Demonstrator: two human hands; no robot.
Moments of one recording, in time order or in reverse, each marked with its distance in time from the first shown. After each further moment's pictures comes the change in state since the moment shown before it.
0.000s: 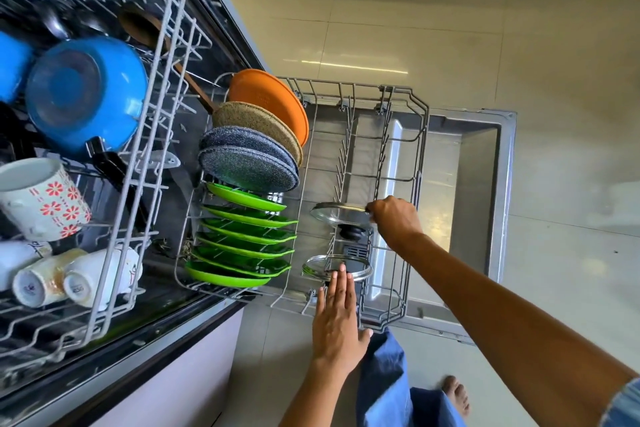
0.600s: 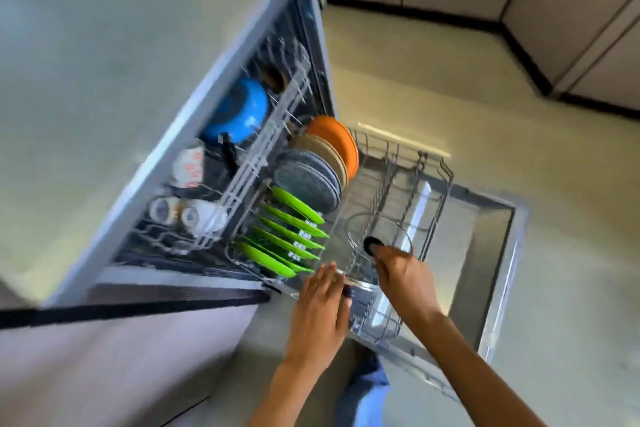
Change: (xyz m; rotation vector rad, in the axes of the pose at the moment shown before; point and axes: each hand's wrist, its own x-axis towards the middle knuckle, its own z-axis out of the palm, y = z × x) left_hand -0.083 0.027 -0.126 -0.115 0.519 -0.106; right_hand -0.151 -0.049 -0.068 0.293 0.461 -0.261
